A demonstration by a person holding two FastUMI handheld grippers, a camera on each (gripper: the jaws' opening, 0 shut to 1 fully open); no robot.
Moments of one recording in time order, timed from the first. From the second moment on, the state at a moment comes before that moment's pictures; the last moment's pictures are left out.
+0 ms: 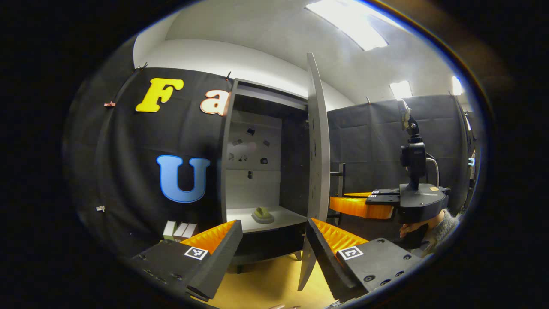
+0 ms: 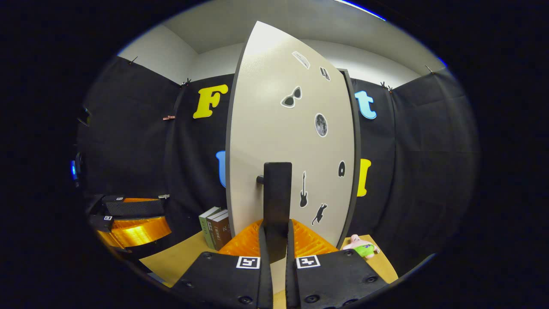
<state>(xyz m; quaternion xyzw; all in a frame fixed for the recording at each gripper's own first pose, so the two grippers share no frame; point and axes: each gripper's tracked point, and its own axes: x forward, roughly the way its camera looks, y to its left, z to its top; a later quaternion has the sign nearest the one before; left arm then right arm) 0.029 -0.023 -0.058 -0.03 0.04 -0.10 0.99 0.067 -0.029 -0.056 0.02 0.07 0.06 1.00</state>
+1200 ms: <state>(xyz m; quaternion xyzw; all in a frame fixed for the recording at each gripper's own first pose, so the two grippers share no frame) 0.149 -0.195 -0.099 -0.04 0.05 -0.15 0.99 0.004 -0.165 -0.043 0.05 0.07 0.11 0.99</state>
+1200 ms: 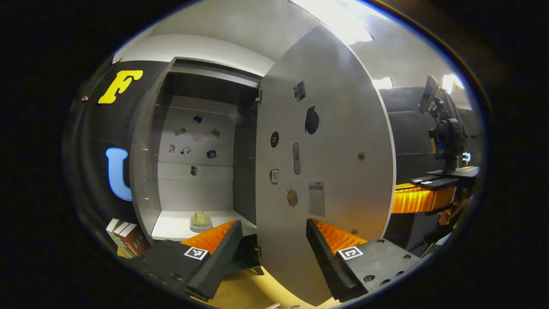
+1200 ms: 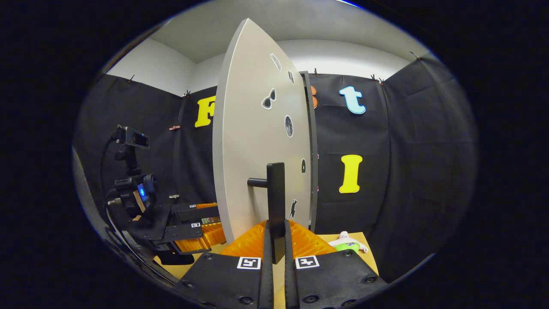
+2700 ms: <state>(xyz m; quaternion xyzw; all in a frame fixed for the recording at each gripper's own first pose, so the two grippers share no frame) 0.383 -0.064 -0.184 -0.03 0.17 0.00 0.98 -0.019 -0.401 -0.148 -0.06 0.17 -0.16 0.97</state>
